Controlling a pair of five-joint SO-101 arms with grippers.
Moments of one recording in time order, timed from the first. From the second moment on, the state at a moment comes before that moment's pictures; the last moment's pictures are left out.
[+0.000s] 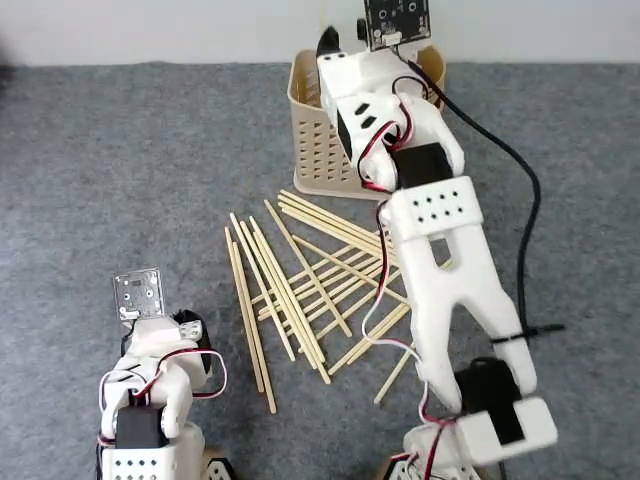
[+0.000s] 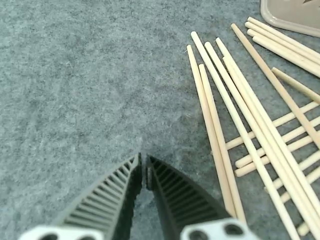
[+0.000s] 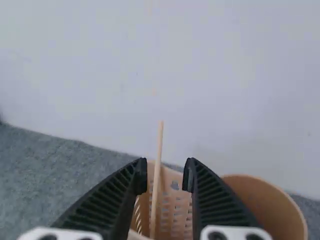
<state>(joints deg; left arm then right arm) -5.8 -103.3 97.5 65.4 15.9 -18.5 -2.4 -8.6 33.7 0.1</state>
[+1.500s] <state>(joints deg) -5.8 -103.3 97.5 65.4 15.9 -40.3 30.6 -8.7 63.5 -7.6</state>
